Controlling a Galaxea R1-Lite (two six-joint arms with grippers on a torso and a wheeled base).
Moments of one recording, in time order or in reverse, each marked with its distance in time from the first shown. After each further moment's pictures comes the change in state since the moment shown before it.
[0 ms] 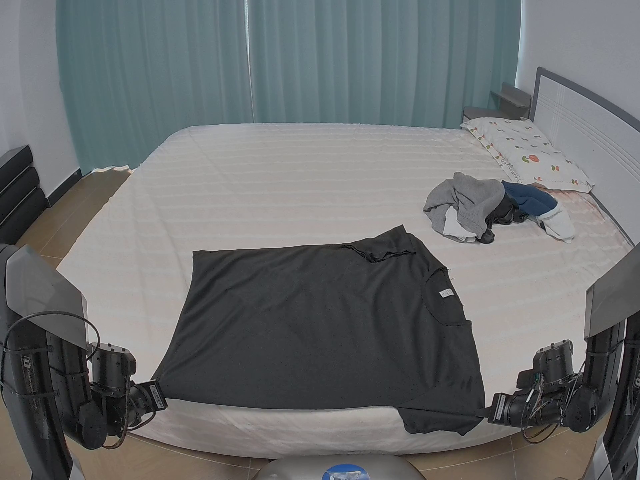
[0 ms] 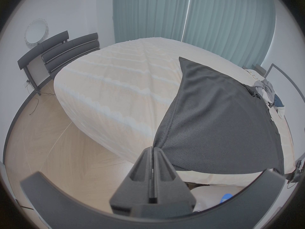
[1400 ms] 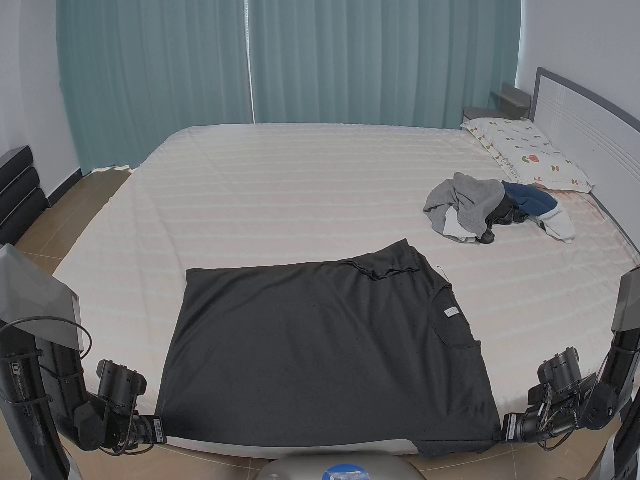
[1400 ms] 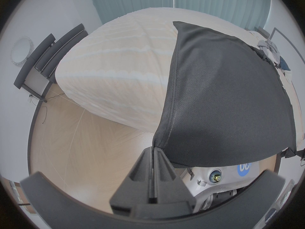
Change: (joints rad) left arm -0.049 -0.086 0.004 0.397 0.011 0.083; right arm 0.029 -0.219 0.000 0.440 -0.121 -0.054
